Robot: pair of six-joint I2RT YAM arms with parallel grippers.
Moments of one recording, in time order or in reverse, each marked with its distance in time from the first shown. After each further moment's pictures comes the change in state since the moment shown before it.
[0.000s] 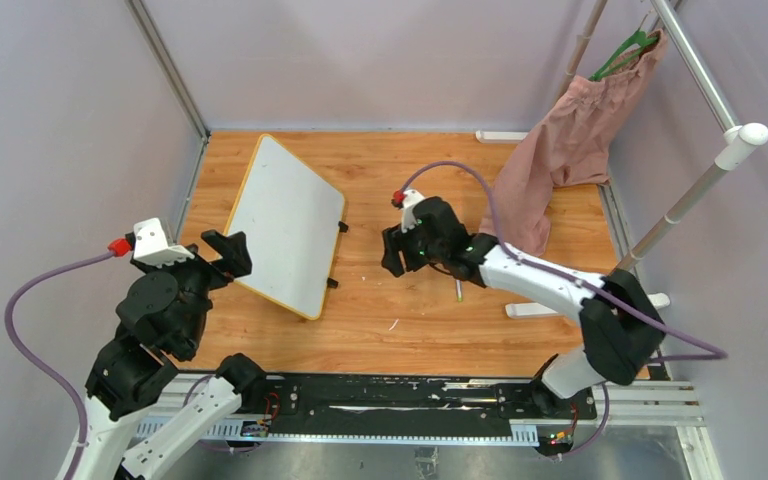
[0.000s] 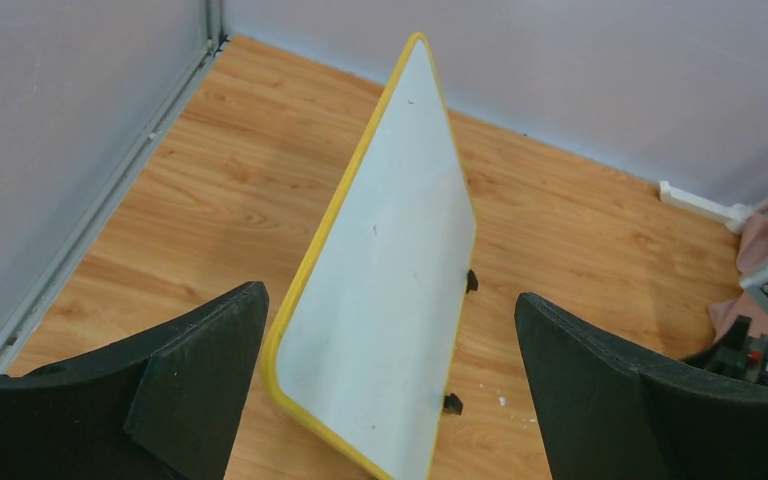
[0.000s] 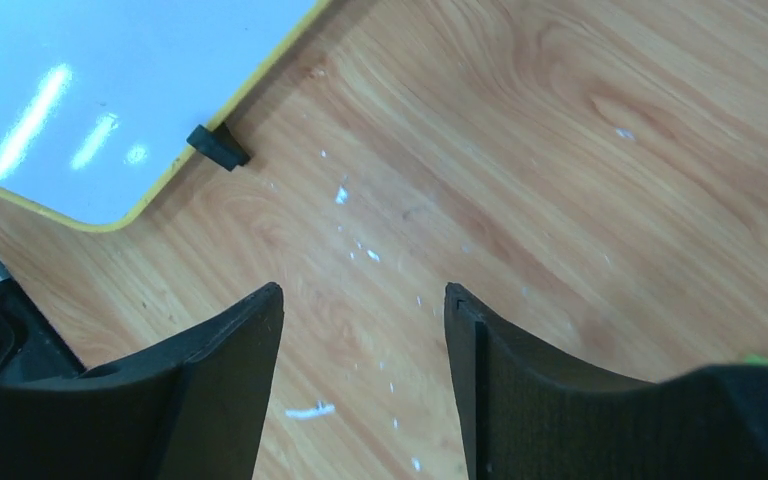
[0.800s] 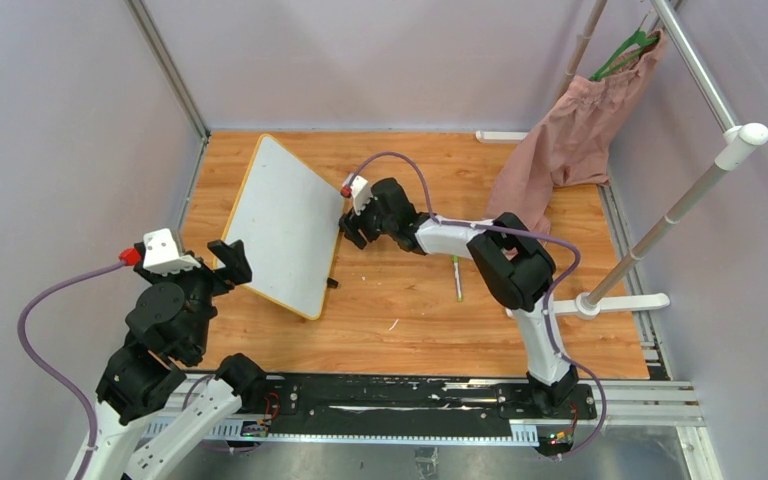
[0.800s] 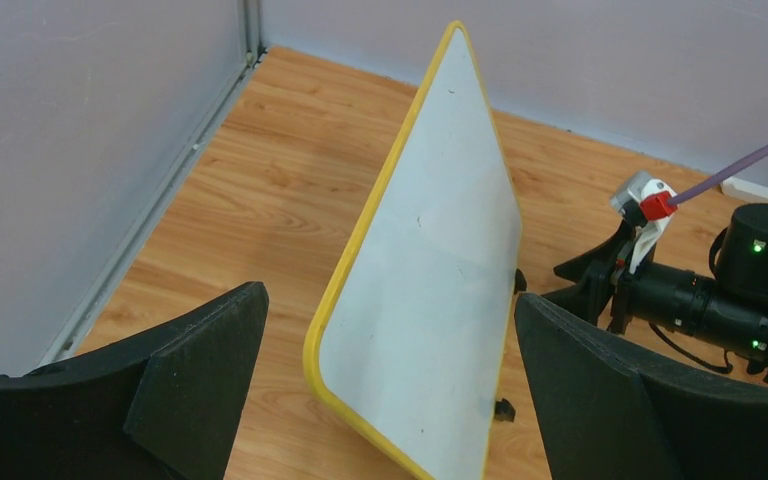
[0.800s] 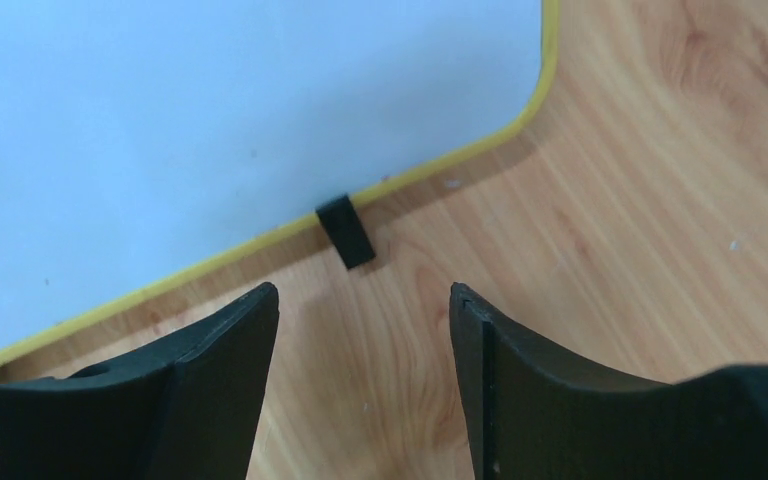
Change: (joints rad) left arm 0.000 -0.080 -0.120 0.047 -0.042 0.102; right arm -0.019 0.690 0.394 0.441 -0.149 -0.414
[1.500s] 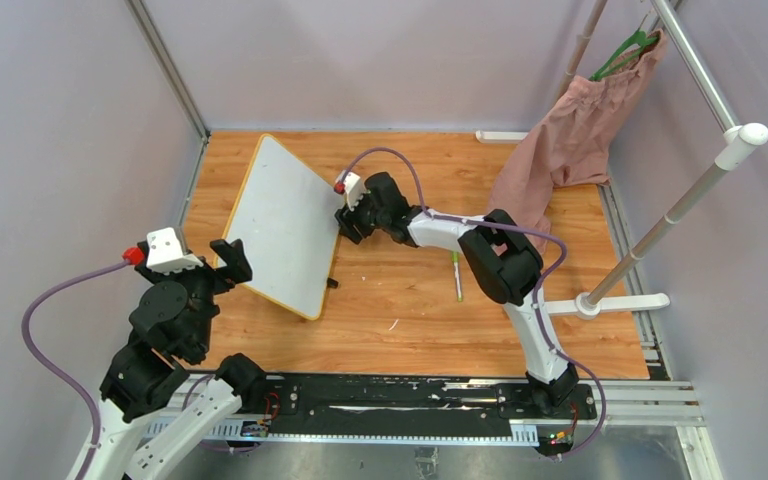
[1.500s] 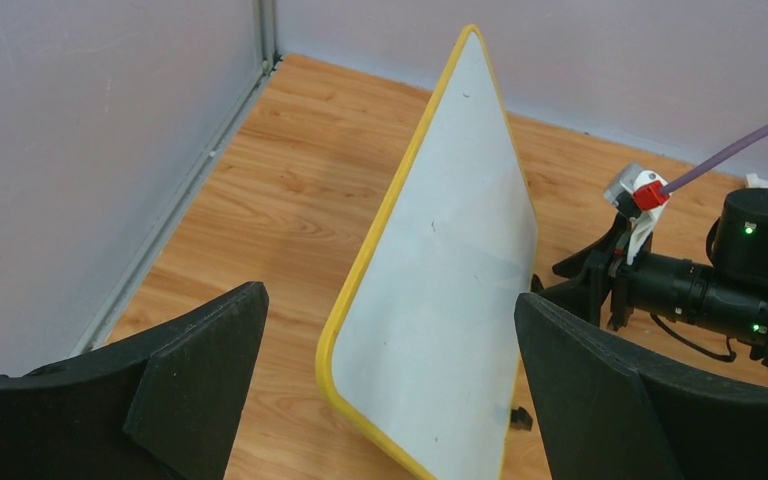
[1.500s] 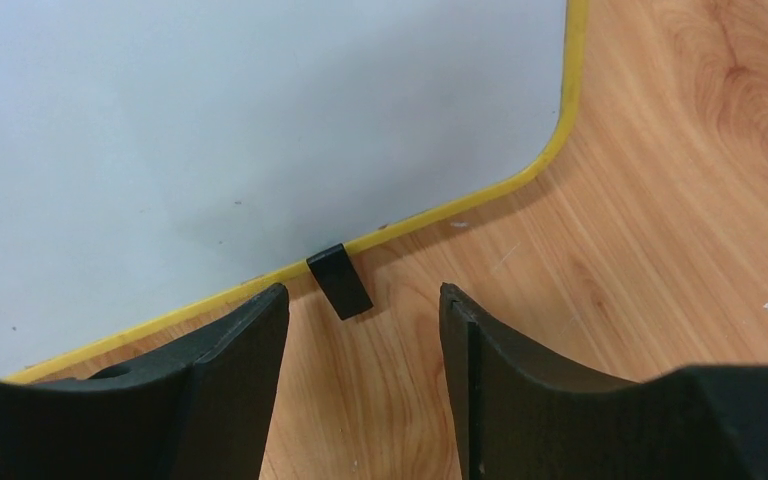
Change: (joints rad) left arm 0.000 0.000 -0.018 0.029 -0.025 0.040; right arm -0.010 0.108 0.174 -0.071 -0.066 -0.023
